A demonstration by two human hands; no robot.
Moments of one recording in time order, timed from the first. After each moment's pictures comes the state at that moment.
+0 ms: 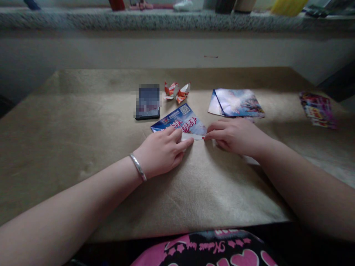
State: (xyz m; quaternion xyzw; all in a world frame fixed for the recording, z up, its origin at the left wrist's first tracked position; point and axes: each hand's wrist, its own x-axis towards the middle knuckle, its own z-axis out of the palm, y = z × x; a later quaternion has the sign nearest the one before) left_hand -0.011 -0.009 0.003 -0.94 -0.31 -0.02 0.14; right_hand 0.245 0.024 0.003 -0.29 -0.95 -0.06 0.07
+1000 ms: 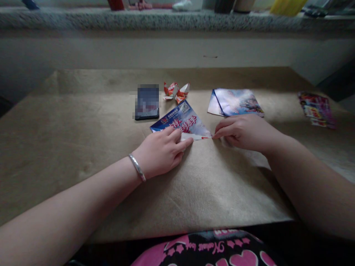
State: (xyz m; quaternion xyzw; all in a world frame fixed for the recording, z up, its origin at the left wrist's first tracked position) left_hand -0.011 -0.009 0.001 -0.94 -0.32 -0.01 0.12; right_hand 0.264 0.030 0.010 -0.34 -0.94 -0.01 0.03
